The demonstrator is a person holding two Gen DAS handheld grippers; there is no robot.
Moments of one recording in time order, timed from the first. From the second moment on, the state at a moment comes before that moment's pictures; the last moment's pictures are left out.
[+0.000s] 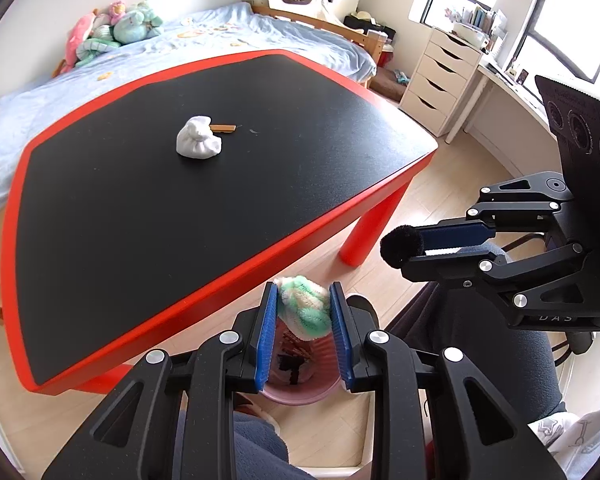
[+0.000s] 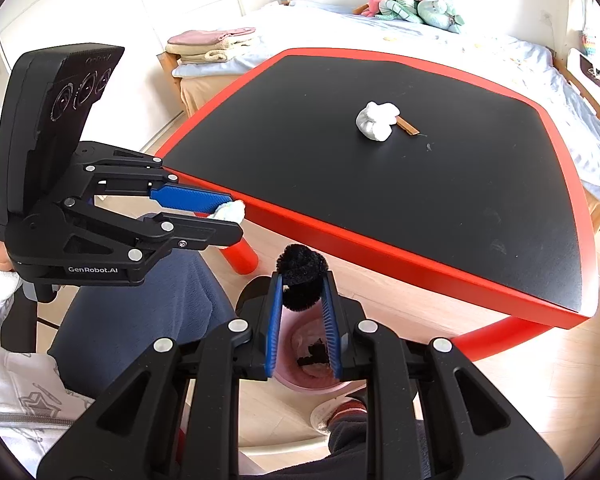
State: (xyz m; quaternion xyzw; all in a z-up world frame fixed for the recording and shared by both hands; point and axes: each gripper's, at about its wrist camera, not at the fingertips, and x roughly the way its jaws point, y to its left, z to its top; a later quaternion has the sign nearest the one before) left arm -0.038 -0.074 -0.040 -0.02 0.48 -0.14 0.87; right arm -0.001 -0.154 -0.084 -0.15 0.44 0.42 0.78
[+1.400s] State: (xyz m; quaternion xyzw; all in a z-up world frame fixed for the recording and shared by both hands) left arm 0.023 -0.027 -0.025 -0.05 0.46 -0.08 0.88; right arm 0.076 -0.152 -0.067 -0.15 0.41 0.37 0.82
